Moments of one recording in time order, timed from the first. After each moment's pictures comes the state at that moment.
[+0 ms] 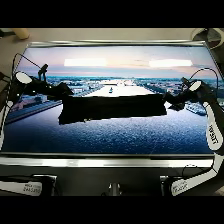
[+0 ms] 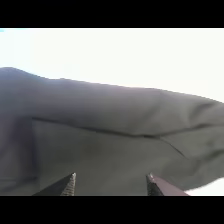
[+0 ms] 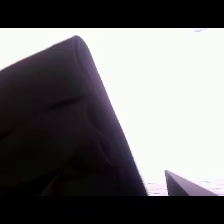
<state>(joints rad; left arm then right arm) 0.02 -1.58 1.40 0.95 -1.12 -1.51 -0.22 -1.76 1.40 -1.14 1.06 1.53</state>
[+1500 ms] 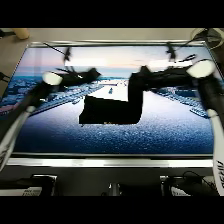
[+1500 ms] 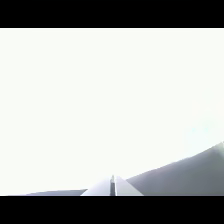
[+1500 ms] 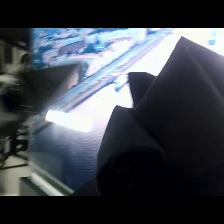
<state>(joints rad) -0.30 -1.49 1.42 0.65 -0.58 -1.40 0.17 -1.37 1.40 -0.65 1.07 1.57</state>
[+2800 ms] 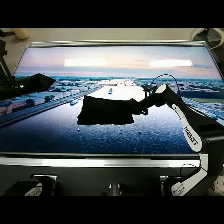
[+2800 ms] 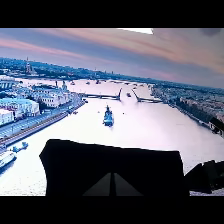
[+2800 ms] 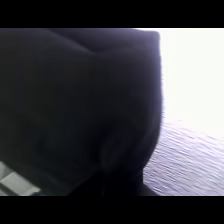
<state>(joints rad) -0.03 -0.99 1.17 0.95 -0.92 -1.42 0.12 -1.81 1.36 -0.76 1.16 1.48</state>
